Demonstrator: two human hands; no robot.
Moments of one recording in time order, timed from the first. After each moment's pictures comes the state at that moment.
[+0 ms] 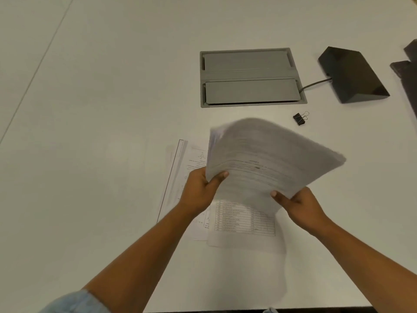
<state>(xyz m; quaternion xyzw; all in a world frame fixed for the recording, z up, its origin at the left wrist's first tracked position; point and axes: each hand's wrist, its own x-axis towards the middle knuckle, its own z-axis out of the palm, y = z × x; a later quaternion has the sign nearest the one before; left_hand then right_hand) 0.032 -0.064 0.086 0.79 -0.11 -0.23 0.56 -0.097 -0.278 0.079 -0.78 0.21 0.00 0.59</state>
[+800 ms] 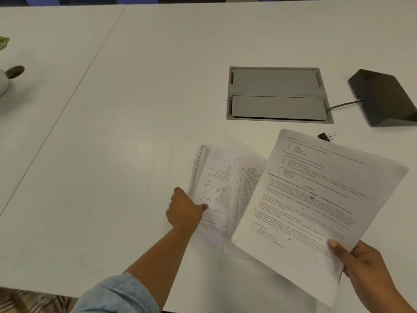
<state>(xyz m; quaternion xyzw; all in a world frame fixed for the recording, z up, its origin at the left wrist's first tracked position) 0.039 0.002 0.026 0.94 0.17 -0.19 0.22 -0.177 -0.294 0.086 -0.65 0.36 -0.01 0.67</state>
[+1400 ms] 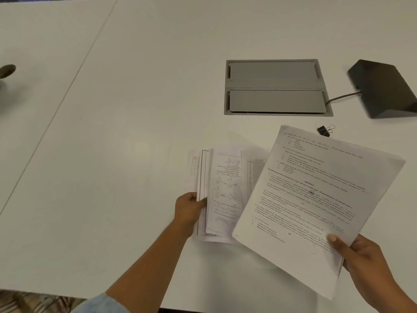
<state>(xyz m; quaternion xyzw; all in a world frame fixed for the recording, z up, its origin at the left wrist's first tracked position) 0.034 0.005 0.023 0.75 0.22 -0.28 0.56 -0.171 -0.289 0.091 -0.64 0.40 -0.01 0.66</state>
